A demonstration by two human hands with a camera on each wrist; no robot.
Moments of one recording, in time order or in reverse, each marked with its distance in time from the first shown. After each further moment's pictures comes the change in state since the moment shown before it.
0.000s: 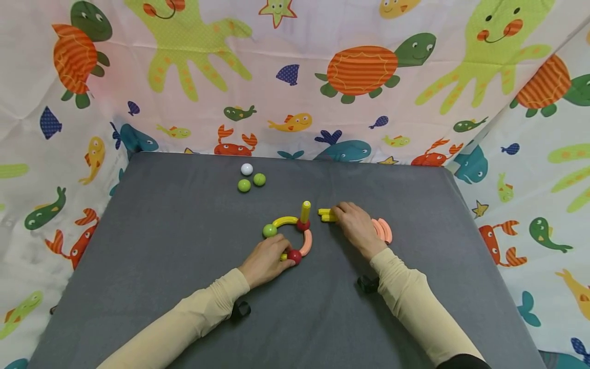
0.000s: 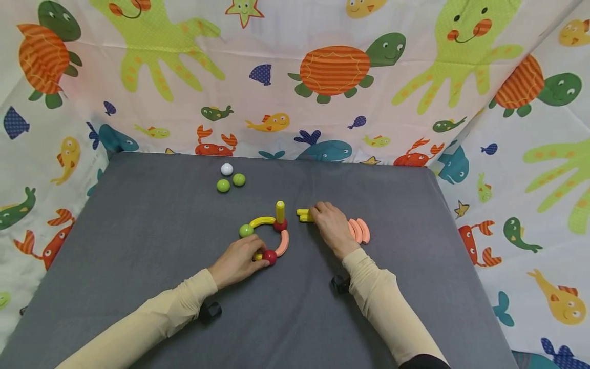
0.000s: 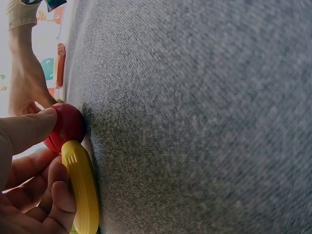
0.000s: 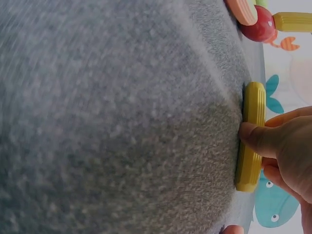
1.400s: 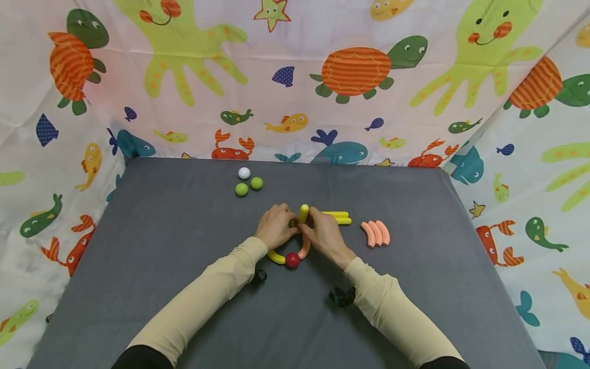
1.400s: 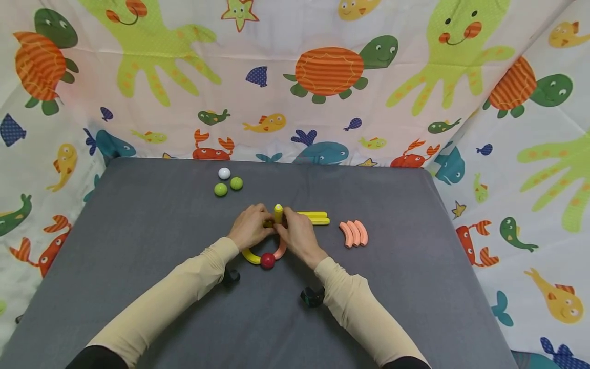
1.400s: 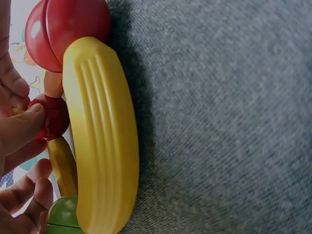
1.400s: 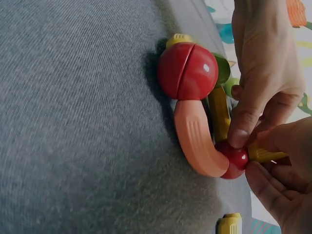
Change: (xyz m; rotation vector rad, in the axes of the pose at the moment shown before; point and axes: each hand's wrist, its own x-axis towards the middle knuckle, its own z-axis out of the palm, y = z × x) left_hand 0.079 -0.019 -0.001 0.127 0.014 -0.131; right_hand 0.023 -0.081 -0.007 0.506 0.069 0.279
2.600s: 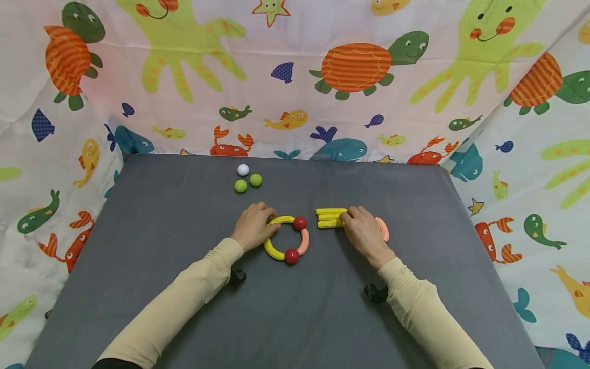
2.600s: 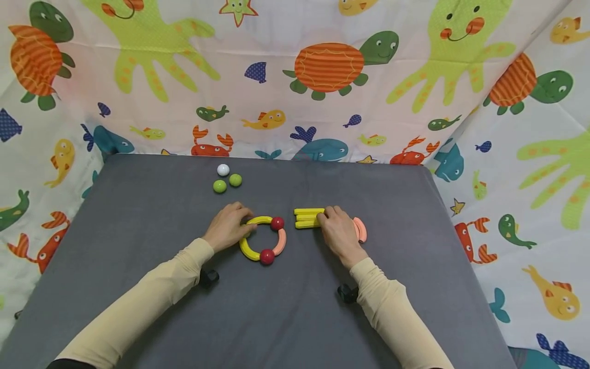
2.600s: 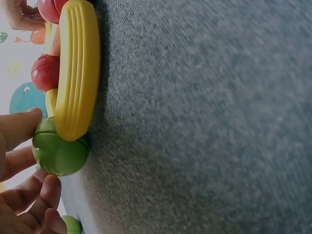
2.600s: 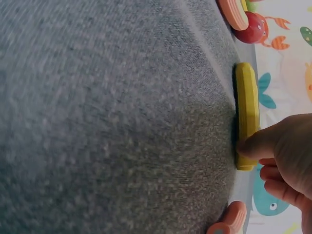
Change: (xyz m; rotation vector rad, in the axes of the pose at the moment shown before) left_hand -0.025 -0.032 -0.021 -0.033 -0.050 -0.117; right_hand -0.025 0.082 -0.050 -0.522 0.057 -0.315
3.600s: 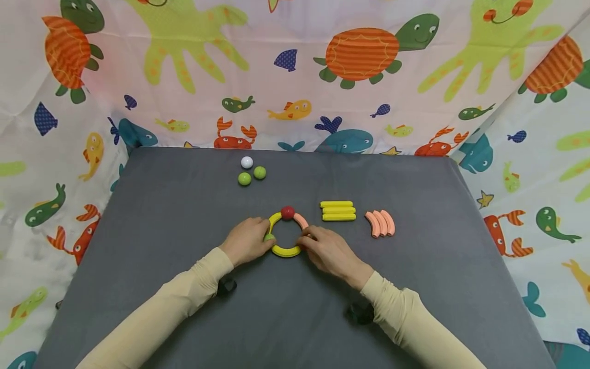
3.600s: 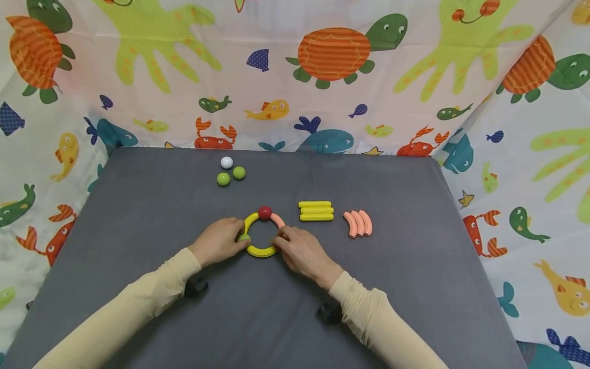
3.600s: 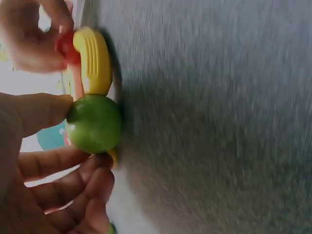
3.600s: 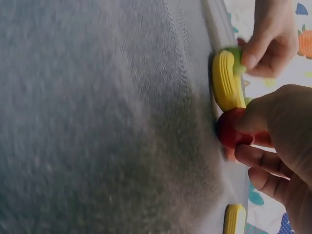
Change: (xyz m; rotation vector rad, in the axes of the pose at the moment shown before) left_hand -0.045 0.007 -0.013 0.162 -0.108 0.086; right_hand 0.001 -0.094 -0.001 0.283 -0.088 -0.271
